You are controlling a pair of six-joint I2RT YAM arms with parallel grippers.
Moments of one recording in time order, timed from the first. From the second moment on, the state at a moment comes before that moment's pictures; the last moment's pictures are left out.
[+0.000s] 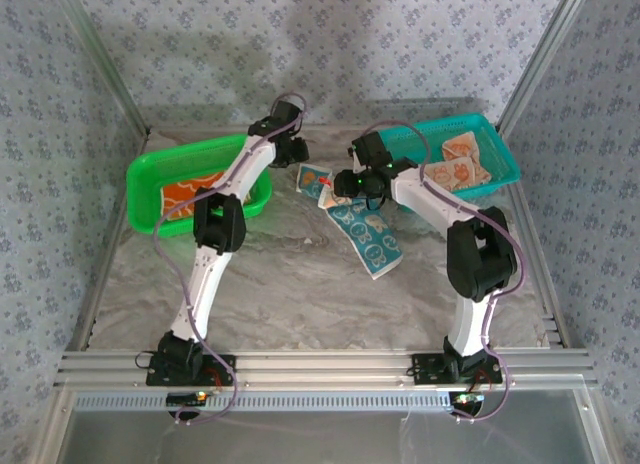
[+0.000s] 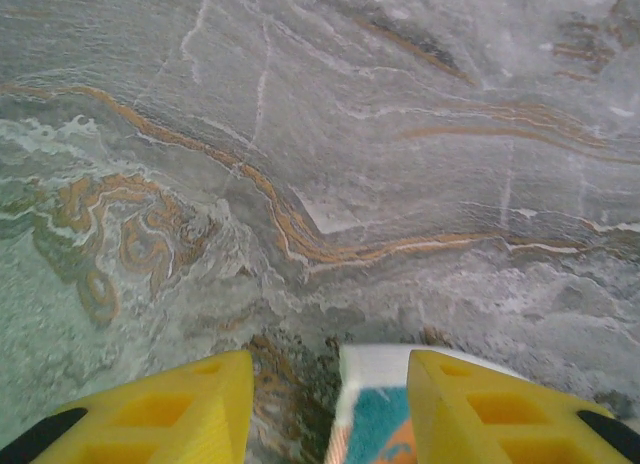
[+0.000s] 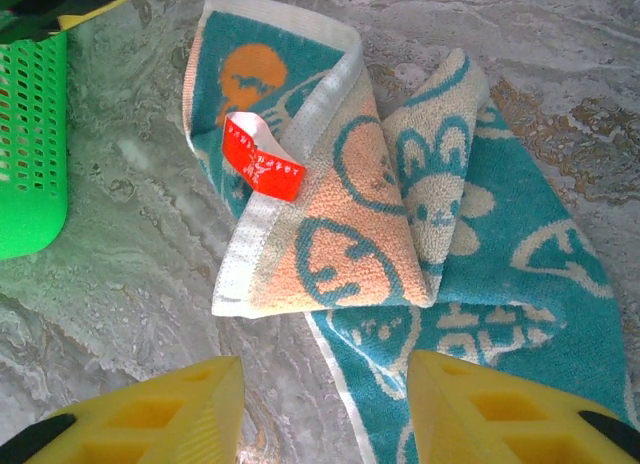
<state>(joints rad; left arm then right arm) -0.40 2.64 2.57 -0.93 0.00 -0.54 0.47 1.86 1.49 -0.55 -0.11 0.39</state>
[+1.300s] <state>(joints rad) -0.40 2.60 2.55 -0.97 0.04 -0.56 0.67 2.03 1.57 -0.56 0.05 0.34</state>
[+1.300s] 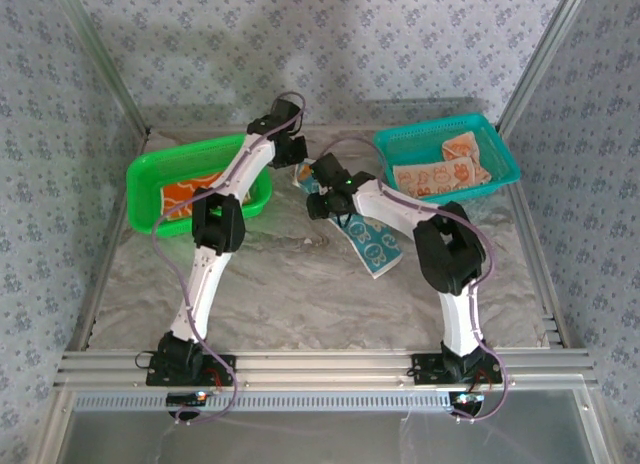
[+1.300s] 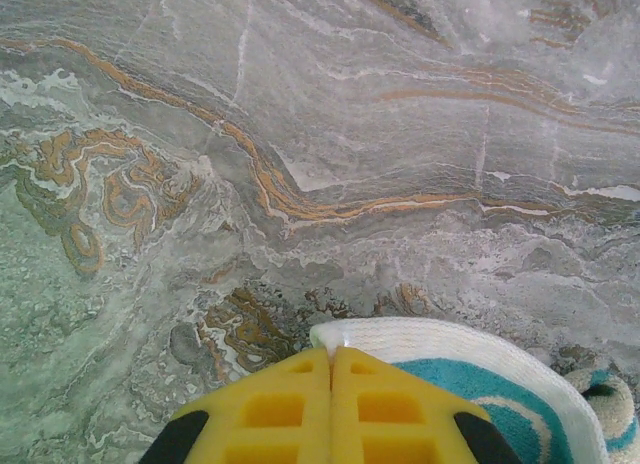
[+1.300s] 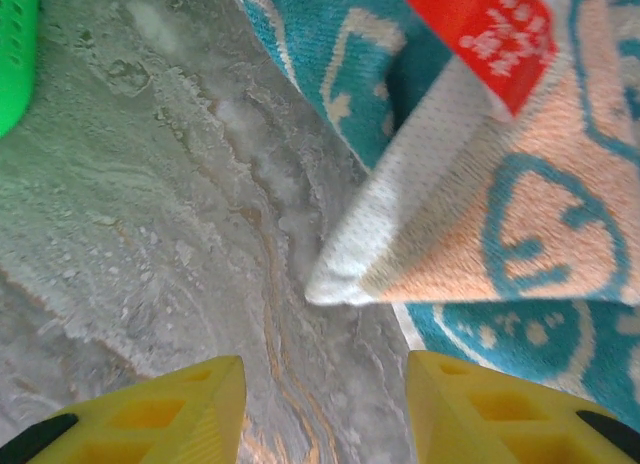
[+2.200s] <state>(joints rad) -0.40 2.59 2.54 -0.98 0.04 -0.56 0.69 2.16 1.69 -0.59 0.24 0.28</state>
